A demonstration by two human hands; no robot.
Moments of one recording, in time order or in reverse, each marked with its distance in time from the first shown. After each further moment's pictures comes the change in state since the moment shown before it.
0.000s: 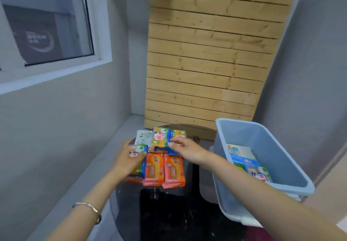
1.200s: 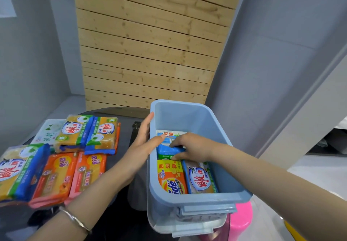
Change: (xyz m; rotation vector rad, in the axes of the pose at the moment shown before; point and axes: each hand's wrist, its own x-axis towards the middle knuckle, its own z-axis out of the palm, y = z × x) left_hand -0.027 0.119 0.195 -0.559 -0.574 0.135; right_hand -0.018 0.148 -0.154 -0.767 -0.207 -0.030
